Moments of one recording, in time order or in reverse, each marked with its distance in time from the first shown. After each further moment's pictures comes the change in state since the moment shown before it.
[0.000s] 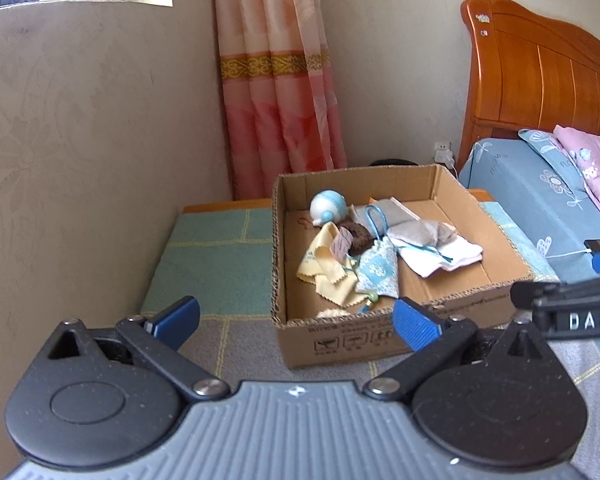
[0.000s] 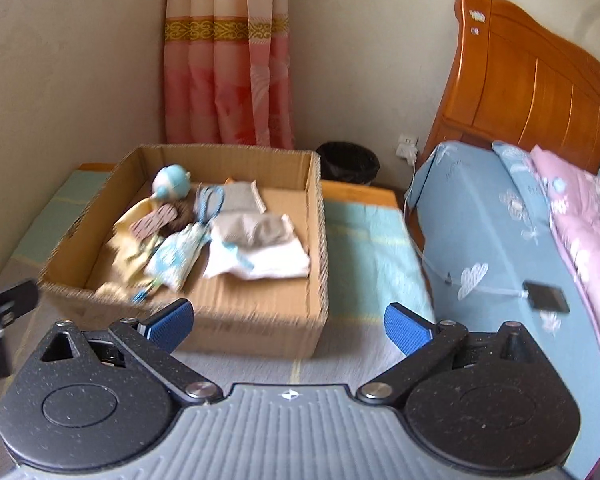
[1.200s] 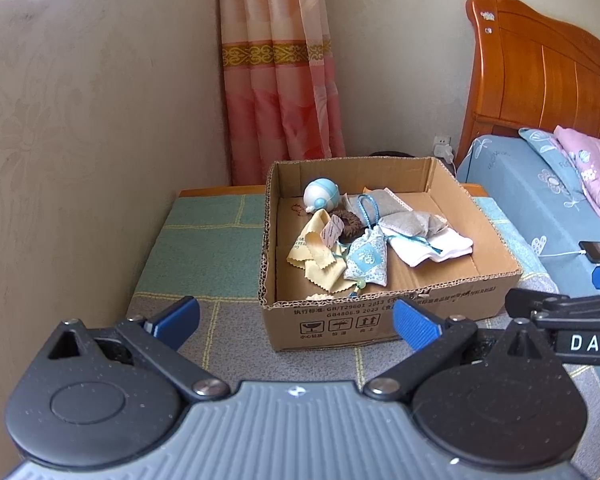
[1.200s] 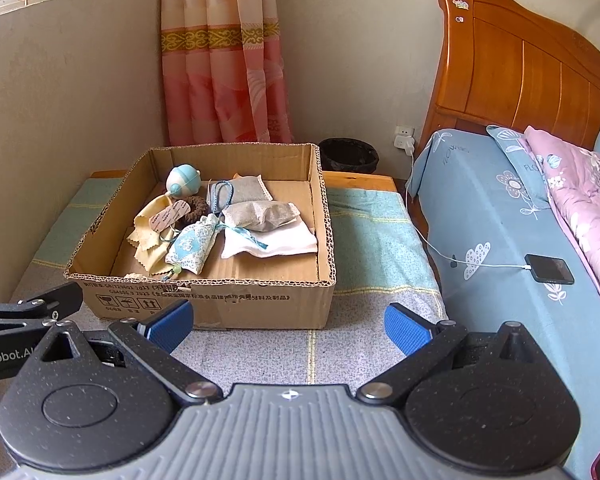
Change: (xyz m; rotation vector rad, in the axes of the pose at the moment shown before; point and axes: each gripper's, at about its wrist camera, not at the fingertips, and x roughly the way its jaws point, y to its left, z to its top) left arm -0.006 -0.005 -0.003 -0.039 0.035 -0.008; right arm -0.020 0.002 -0.014 0.045 -0.020 0.016
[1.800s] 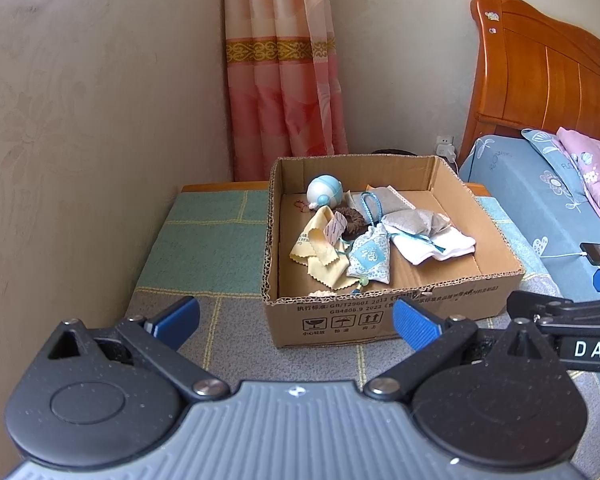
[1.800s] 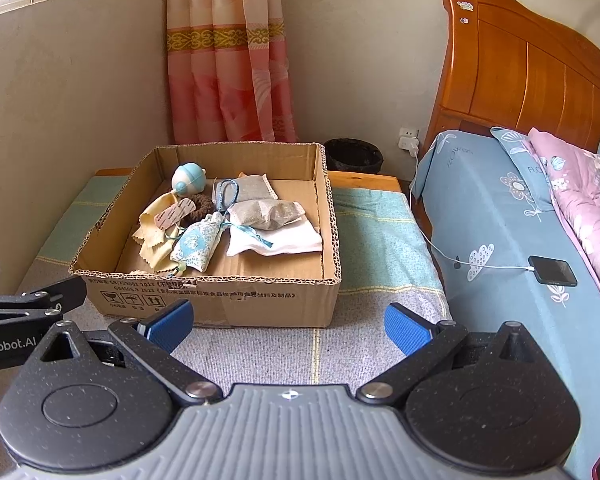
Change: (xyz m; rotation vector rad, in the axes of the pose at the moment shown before) left arm 0.002 0.002 -0.001 -0.010 0.008 0.007; right arm -0.002 0.002 -0.002 -0.007 -0.004 0.010
